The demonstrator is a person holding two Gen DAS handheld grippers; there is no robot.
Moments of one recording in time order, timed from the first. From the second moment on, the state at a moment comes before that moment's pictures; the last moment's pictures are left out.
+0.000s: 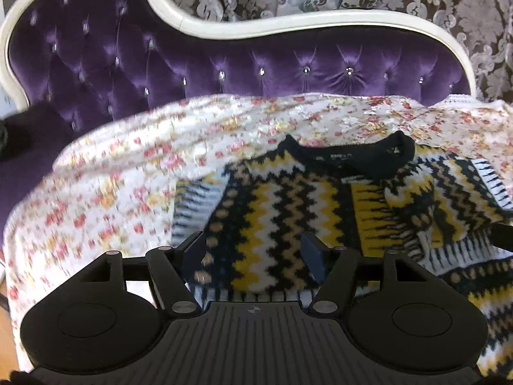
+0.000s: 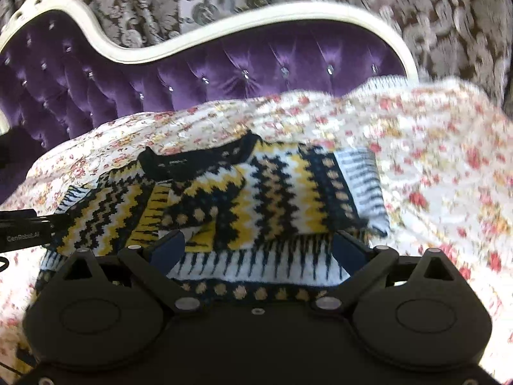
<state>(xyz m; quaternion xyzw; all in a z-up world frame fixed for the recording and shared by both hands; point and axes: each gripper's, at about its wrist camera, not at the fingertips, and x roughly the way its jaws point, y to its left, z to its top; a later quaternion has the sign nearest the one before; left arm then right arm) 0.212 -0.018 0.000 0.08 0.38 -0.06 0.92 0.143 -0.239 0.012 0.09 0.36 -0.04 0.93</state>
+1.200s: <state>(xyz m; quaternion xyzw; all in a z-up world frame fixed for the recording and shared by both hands) 0.206 0.051 -0.020 0.00 0.40 -0.04 0.92 0.203 -0.257 -0.024 0.13 0.45 -0.05 0.88</state>
